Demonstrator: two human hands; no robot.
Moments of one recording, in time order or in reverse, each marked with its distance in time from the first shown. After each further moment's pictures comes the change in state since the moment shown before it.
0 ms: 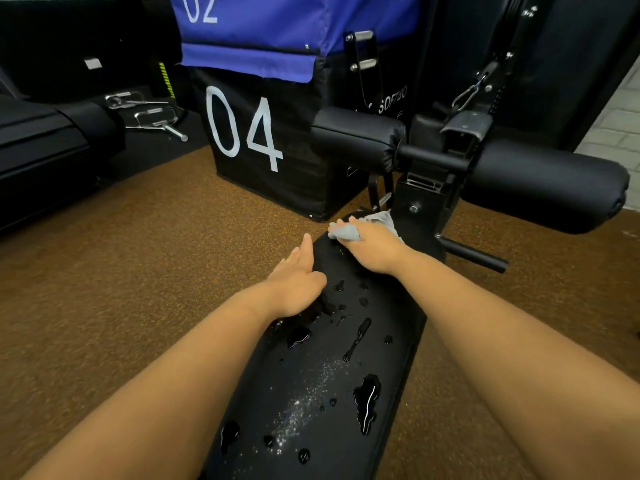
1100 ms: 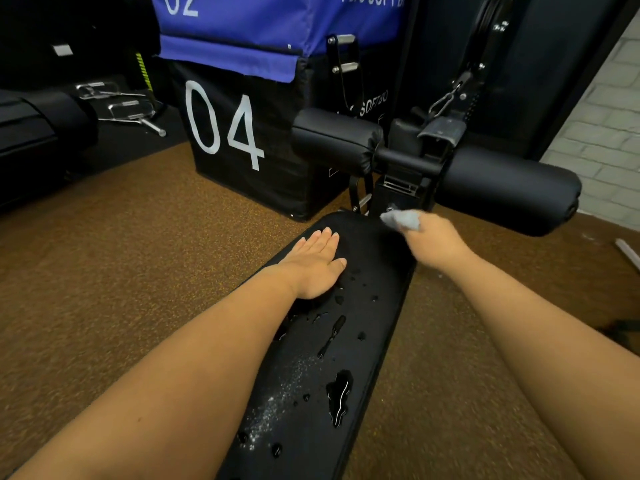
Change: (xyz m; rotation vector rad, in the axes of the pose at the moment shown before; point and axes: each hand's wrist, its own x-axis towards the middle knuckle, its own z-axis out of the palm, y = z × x) left_hand 0.046 0.033 0.021 0.432 0.009 0.184; right_hand -0.075 0.054 -0.061 0.122 0.291 0.193
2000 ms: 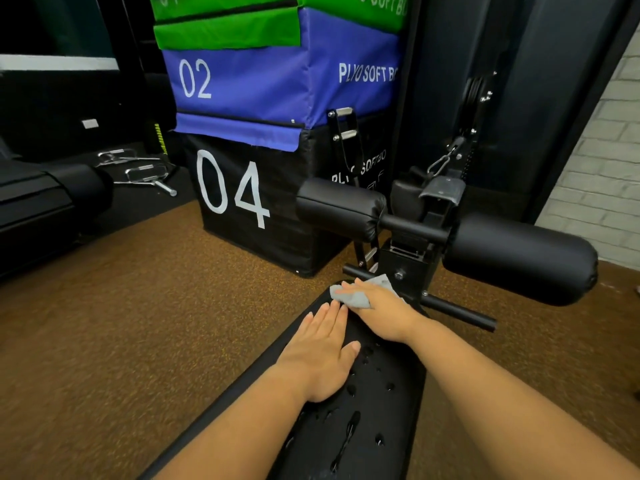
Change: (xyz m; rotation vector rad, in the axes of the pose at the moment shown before) left_hand -0.001 -0.002 0.007 0.064 0.067 0.054; right_hand 0.047 -0.035 0.050 -0.044 -0.339 -0.156
